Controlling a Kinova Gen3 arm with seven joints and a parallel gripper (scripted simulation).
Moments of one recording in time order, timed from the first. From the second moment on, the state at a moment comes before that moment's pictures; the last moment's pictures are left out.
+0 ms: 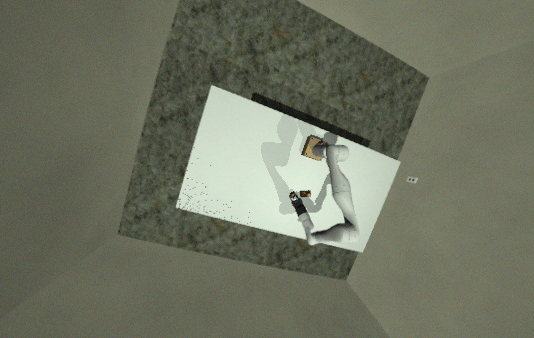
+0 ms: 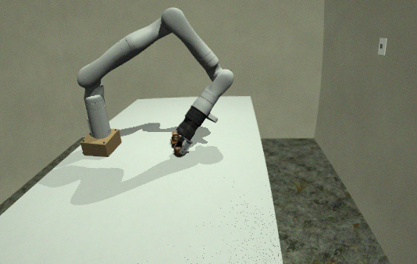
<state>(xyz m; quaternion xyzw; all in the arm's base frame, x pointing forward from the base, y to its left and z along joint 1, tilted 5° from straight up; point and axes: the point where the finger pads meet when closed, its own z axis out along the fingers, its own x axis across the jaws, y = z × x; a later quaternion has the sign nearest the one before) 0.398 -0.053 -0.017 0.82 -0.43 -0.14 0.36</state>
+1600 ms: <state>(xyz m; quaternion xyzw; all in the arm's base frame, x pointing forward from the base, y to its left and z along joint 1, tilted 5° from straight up) 0.397 -0.054 -0.025 0.81 -0.43 -0.14 0.36</state>
